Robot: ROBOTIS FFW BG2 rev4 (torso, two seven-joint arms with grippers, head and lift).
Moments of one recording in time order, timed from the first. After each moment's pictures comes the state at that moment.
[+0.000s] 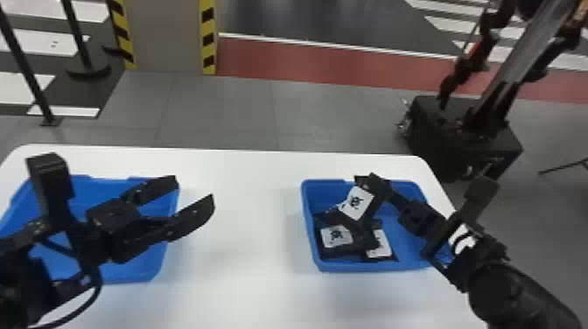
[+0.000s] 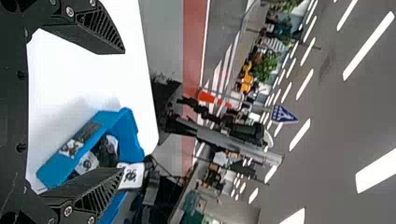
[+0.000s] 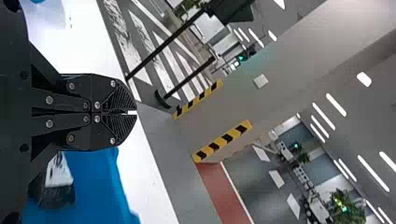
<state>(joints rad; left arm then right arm) 0.18 0.13 0.05 -2.00 0.28 0.54 -0.72 0.00 -0.11 -0.38 -1.59 -0.52 0.57 0.58</state>
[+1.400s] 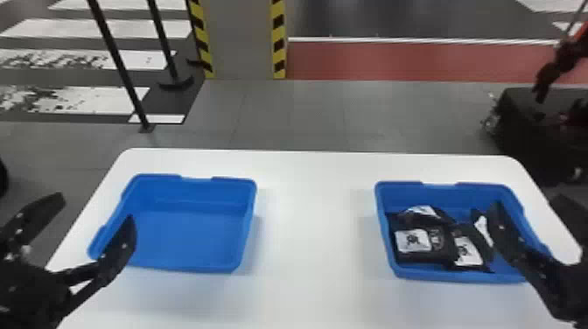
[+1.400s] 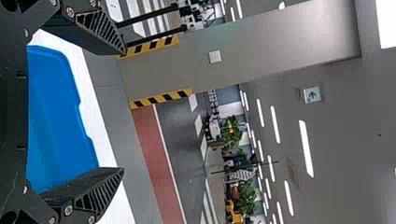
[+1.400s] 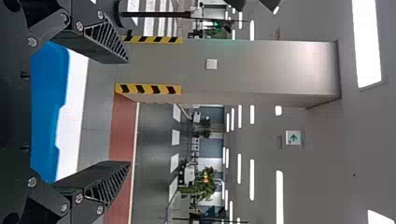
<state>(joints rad) 0.71 0.00 0.41 -2.33 0.05 -0.01 -0.44 0.55 0.00 -0.29 -2.06 -0.15 -0.12 0.40</state>
